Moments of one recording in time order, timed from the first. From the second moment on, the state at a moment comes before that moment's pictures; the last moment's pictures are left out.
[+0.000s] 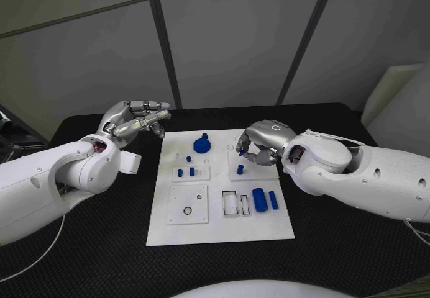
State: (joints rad) left arm 1.17 -0.88 0.05 1.49 -0.17 -0.24 0.40; left_hand 1.41 -0.14 0.39 0.04 0.17 1.01 0.16 0.14 0.11 1.05 0.10 0.30 0.14 1.17 0.02 0.91 0.48 0.19 1.18 0.11 0.52 0.88; right arm 1.15 -0.91 0.03 1.73 -1.79 -0.29 -0.26; right_hand 1.46 -0.12 0.51 -0.02 0.17 1.14 0.14 0.12 0.09 1.22 0.06 0.18 0.19 1.47 -0.01 1.38 1.25 0.09 1.33 0.09 1.35 1.21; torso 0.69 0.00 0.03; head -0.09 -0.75
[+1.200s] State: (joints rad) left arm 1.17 -0.80 0.05 1.42 -0.17 -0.24 0.40; left_hand 1.41 -0.14 0.38 0.05 0.17 1.01 0.16 0.14 0.11 1.04 0.10 0.30 0.14 1.17 0.02 0.91 0.48 0.19 1.18 0.11 0.52 0.88; right arm 1.08 -0.71 0.00 1.70 -1.68 -0.30 -0.19; right_hand 1.46 -0.12 0.51 -0.02 0.18 1.14 0.14 0.12 0.09 1.22 0.06 0.17 0.19 1.47 -0.01 1.38 1.25 0.09 1.33 0.09 1.35 1.21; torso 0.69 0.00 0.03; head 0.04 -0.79
